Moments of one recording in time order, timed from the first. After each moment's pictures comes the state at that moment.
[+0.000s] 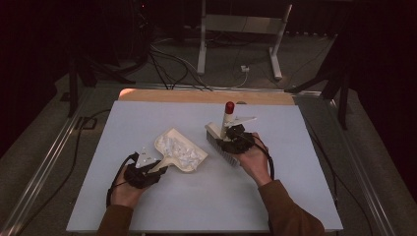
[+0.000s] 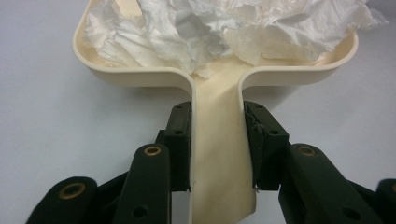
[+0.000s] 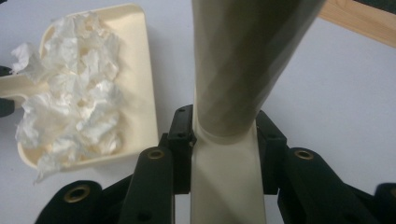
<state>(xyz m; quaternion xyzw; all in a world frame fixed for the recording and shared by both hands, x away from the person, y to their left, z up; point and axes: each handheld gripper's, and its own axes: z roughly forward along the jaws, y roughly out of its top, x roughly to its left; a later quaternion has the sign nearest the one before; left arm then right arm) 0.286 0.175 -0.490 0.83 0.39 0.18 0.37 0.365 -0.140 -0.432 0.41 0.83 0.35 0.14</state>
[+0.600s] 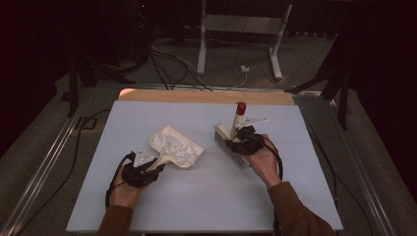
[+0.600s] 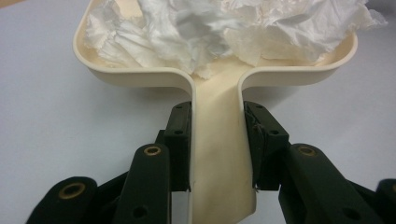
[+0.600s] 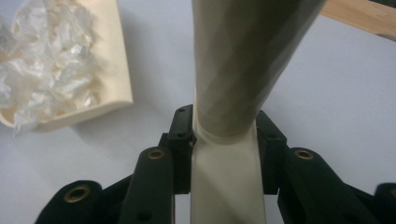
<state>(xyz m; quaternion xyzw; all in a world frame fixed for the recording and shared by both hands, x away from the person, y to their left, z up) 0.283 0.177 -0.485 0.81 0.41 0.20 0.36 0.364 -0.169 -0.436 0.42 0.82 0.35 0.14</state>
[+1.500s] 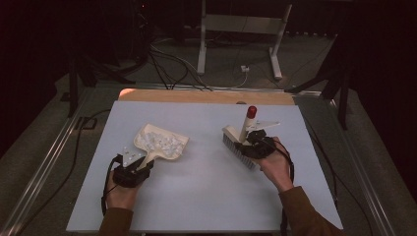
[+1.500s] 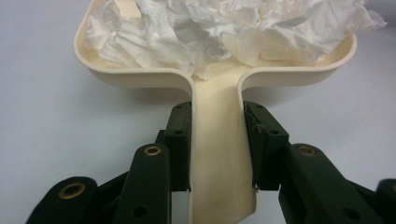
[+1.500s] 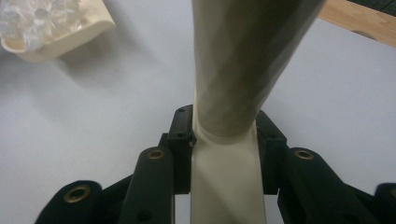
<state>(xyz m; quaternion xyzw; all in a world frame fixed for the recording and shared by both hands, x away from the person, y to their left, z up) 0.277 0.198 -0.490 0.75 0.51 0.23 0.36 0.349 -0.195 -0.428 0.41 0.83 0.35 0.15</state>
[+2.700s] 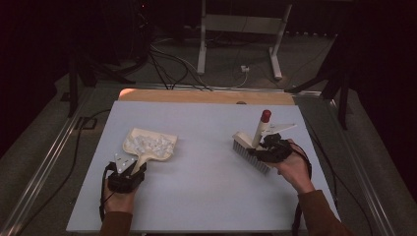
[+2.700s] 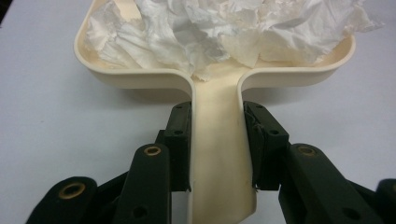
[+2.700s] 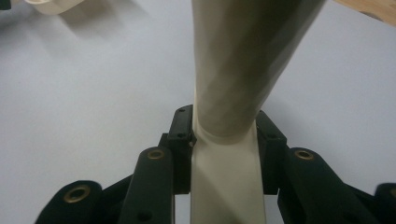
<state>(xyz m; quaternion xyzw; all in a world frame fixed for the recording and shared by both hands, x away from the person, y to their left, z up) 0.264 0.209 -0.504 0.70 0.56 0.26 0.35 0.340 -0.238 -0.425 0.38 0.85 0.35 0.12</state>
